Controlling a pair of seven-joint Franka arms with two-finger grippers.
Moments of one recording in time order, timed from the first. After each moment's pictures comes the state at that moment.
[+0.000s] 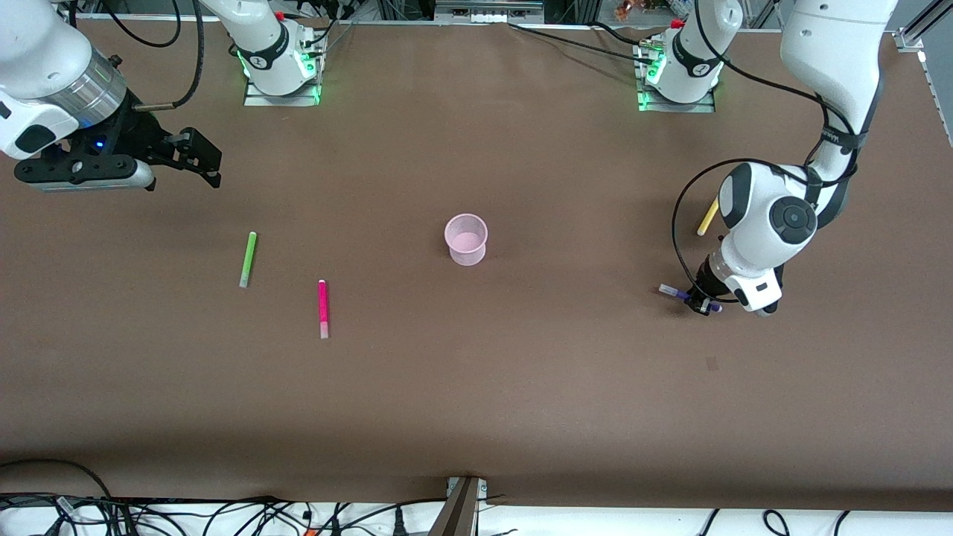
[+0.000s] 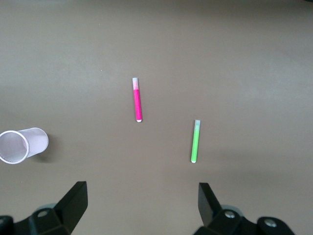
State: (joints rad) left arm -0.10 0.39 -0.03 -2.06 -0.03 2.57 -1.29; right arm -0.05 -0.02 0.26 -1.66 0.00 1.70 0.16
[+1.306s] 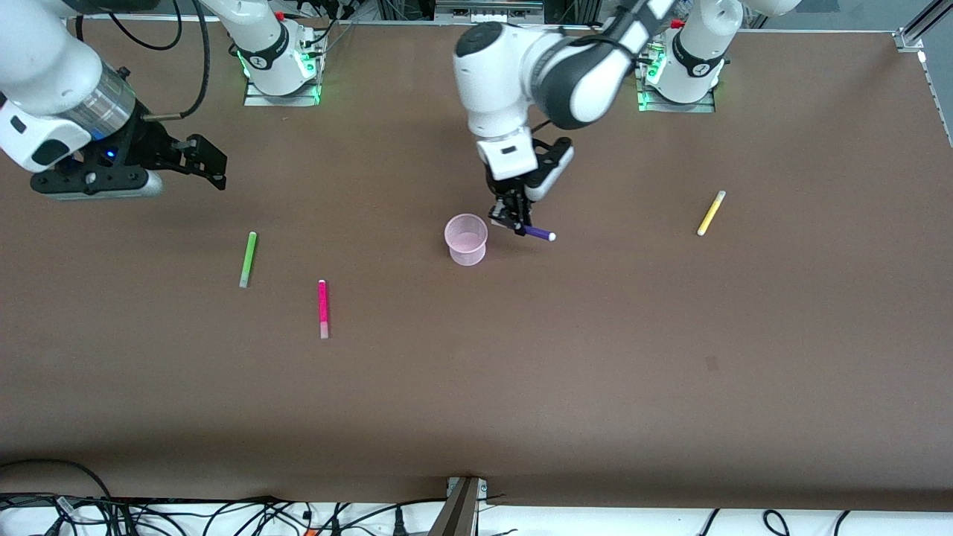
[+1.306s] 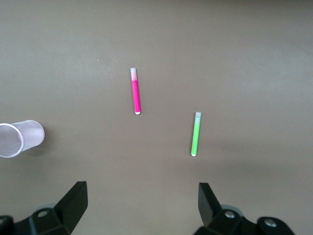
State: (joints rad) left arm -0.83 0.41 -0.04 -1.70 0.58 2.11 -2.23; right arm -0.05 0.01 0.26 -1.66 0.00 1.68 0.16
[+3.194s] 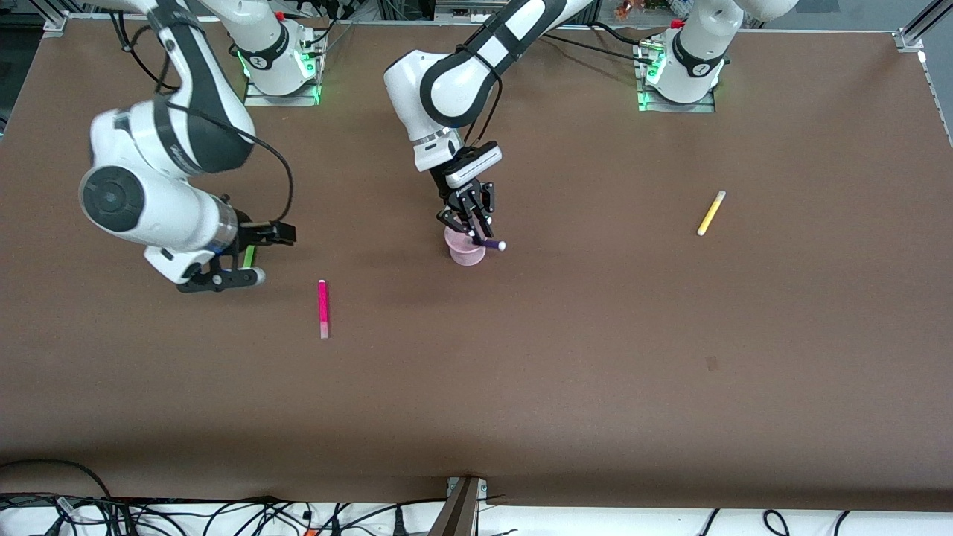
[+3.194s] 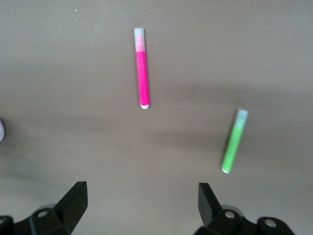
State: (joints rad) left arm -1.02 0.71 -0.02 -1.47 0.94 1.94 -2.43; right arm 0.01 0.35 0.26 -1.74 -0.01 1.88 0.17
